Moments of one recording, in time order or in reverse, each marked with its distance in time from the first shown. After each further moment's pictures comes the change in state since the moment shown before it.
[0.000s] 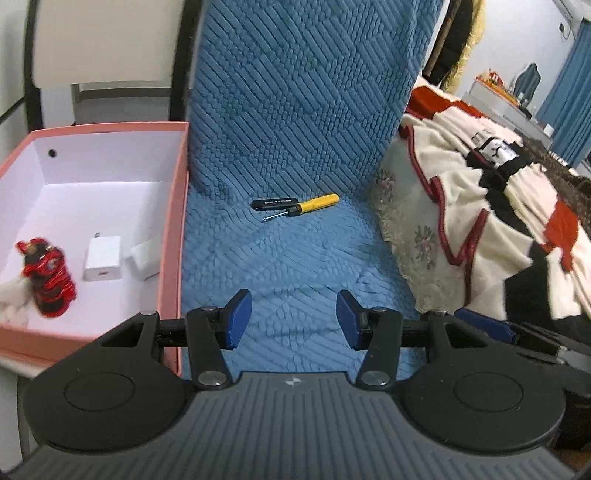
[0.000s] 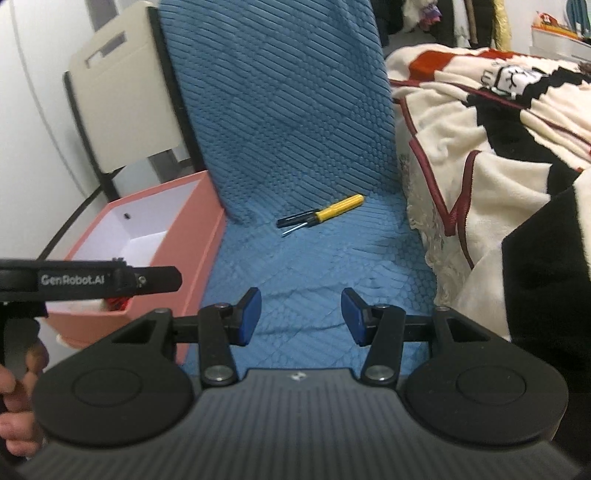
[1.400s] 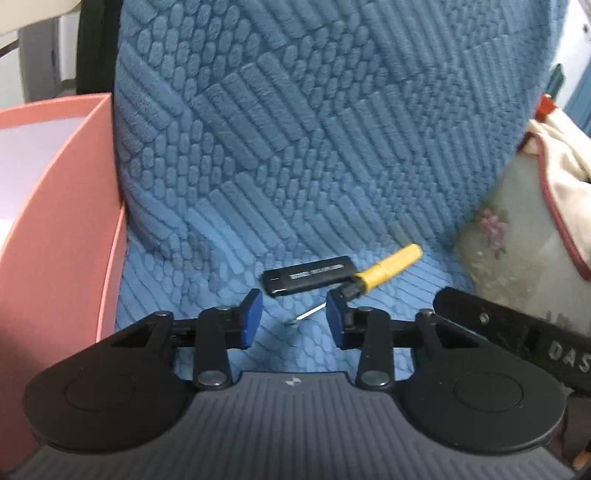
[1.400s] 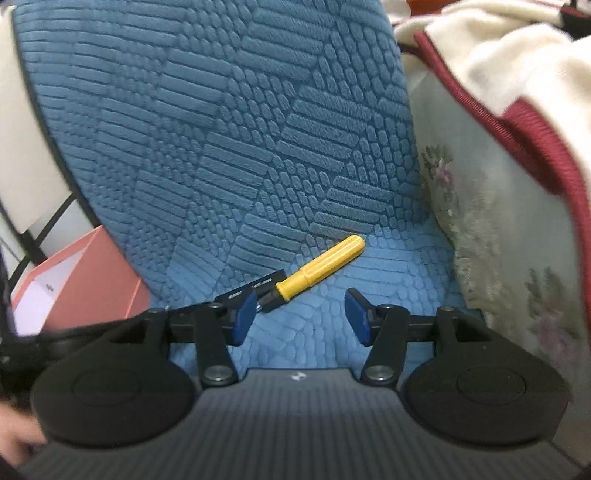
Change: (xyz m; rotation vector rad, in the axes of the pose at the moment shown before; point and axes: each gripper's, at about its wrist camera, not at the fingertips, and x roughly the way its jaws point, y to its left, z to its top) left arm 0.260 0.048 0.089 -0.034 0.008 0.019; right arm 0.231 -0.046 0.077 0.137 0.022 0.007
